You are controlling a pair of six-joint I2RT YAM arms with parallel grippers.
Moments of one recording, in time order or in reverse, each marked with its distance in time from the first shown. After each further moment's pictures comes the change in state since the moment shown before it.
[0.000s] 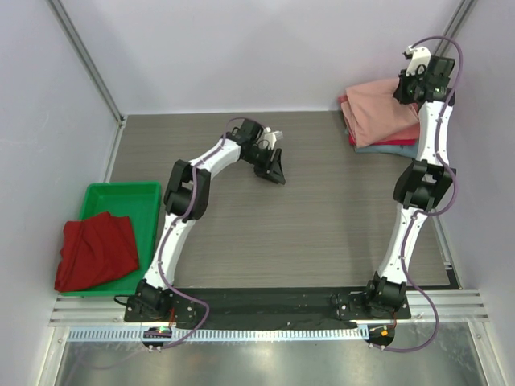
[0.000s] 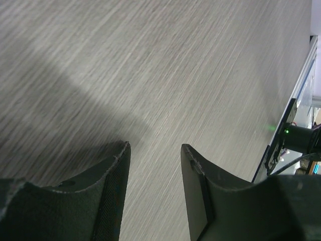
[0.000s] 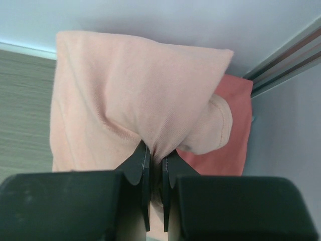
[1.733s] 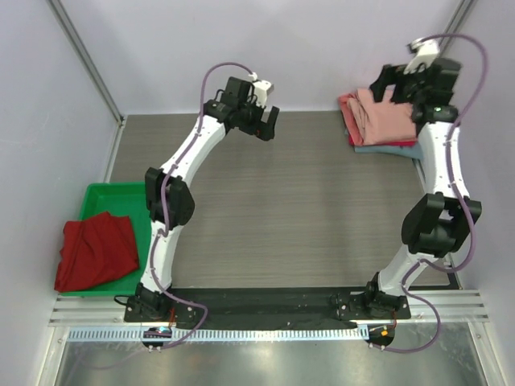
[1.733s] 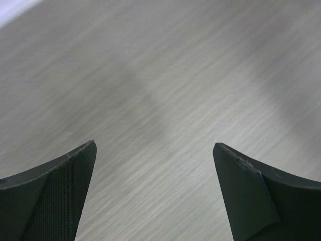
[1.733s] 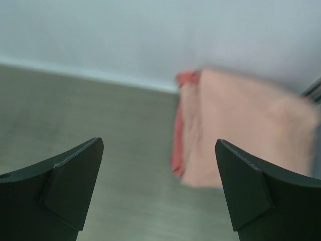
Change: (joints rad) left arm 0.004 -0.232 0.222 -0.121 -0.566 0.194; right arm 0.056 -0.666 -0.780 0.430 -0.093 0.246
